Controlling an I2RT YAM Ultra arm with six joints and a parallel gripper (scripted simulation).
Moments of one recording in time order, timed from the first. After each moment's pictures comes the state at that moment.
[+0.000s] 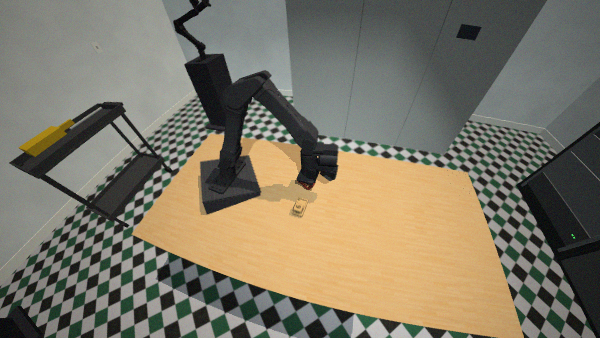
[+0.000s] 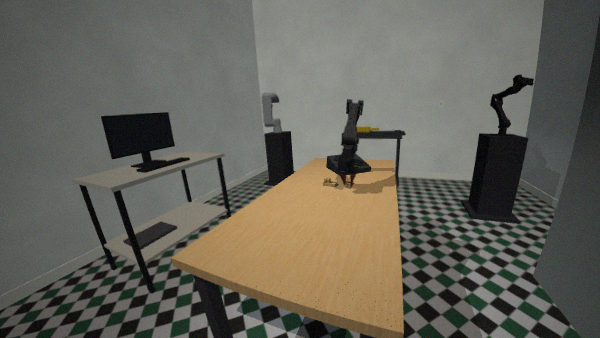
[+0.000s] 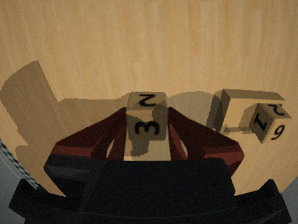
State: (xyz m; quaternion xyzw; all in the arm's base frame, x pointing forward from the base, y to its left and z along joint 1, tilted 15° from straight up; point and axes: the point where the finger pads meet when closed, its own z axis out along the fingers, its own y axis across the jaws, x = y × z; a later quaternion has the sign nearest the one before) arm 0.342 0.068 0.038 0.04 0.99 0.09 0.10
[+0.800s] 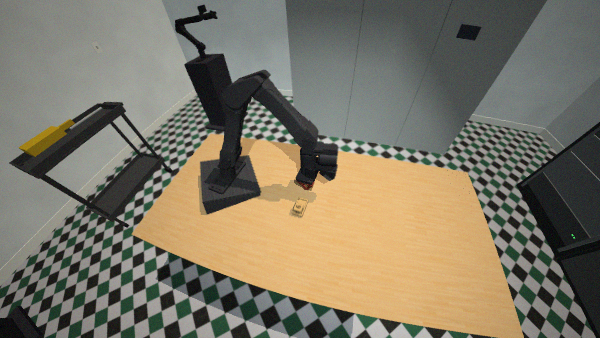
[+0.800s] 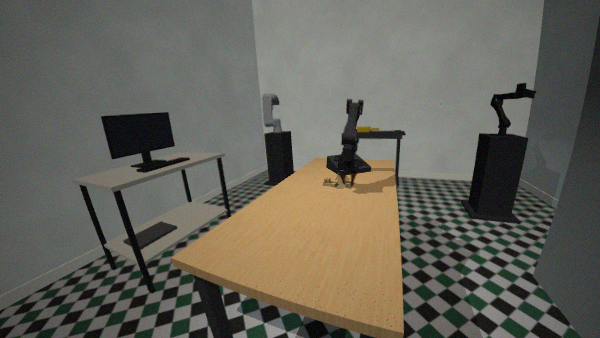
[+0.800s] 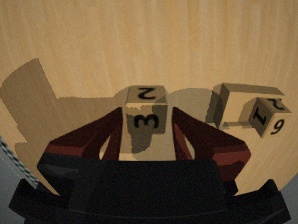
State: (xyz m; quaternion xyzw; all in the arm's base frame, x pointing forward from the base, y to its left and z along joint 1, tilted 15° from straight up) arm 0.338 0.067 0.040 0.04 0.99 0.08 0.09
